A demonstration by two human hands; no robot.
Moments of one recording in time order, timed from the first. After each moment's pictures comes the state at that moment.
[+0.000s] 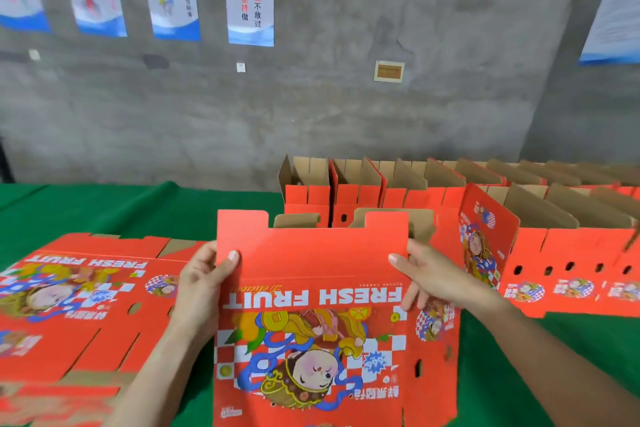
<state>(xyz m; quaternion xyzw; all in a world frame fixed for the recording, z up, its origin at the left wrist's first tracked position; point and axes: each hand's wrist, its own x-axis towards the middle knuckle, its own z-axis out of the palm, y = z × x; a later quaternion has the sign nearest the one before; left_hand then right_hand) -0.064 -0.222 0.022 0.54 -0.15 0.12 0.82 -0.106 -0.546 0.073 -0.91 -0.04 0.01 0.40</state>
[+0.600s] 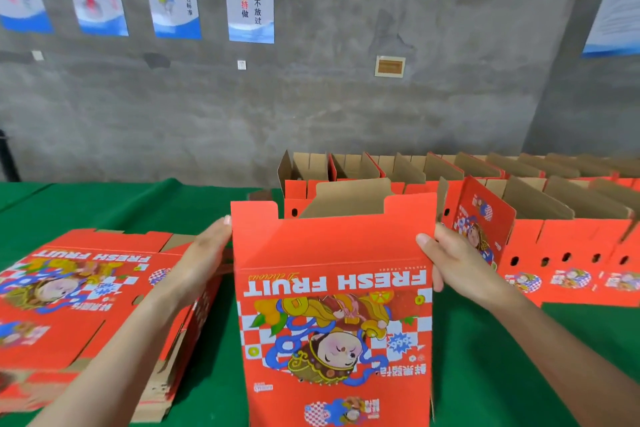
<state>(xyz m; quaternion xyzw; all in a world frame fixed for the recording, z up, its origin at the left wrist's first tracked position) -0.068 -0.218 0.068 0.76 -0.12 -0.02 0.64 -0.143 -0.569 0.078 -0.90 -0.10 -0.16 0.40</state>
